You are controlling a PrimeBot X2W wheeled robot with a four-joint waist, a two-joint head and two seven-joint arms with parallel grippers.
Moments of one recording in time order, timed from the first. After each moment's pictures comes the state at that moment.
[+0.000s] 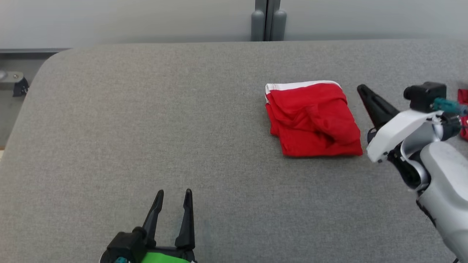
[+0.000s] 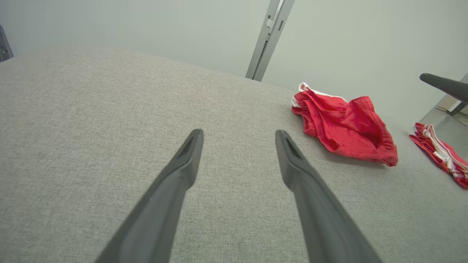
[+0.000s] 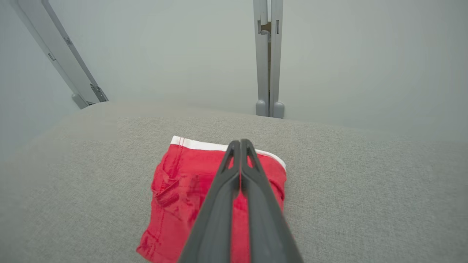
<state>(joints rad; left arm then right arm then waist) 0.10 0.05 -0.32 0.06 -0.40 0.03 -0.26 -0.55 -0.44 0.42 0.43 0.64 0.13 -0.05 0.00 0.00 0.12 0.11</state>
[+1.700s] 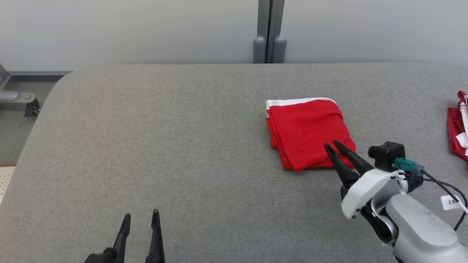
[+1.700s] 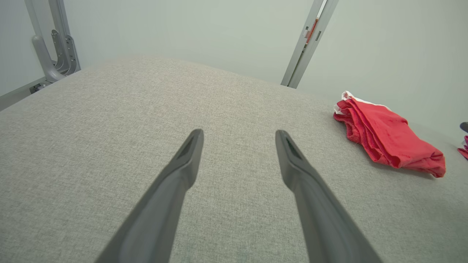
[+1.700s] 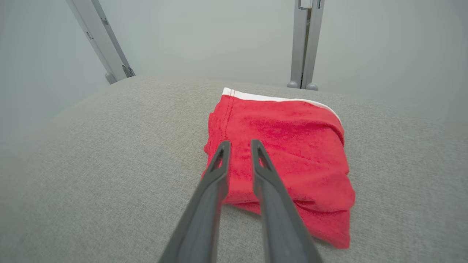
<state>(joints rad) 0.17 0.05 -0.18 0.09 -0.36 0.02 -0.26 -0.45 -0.38 0.62 0.56 0.66 0.13 -0.24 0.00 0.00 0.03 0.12</state>
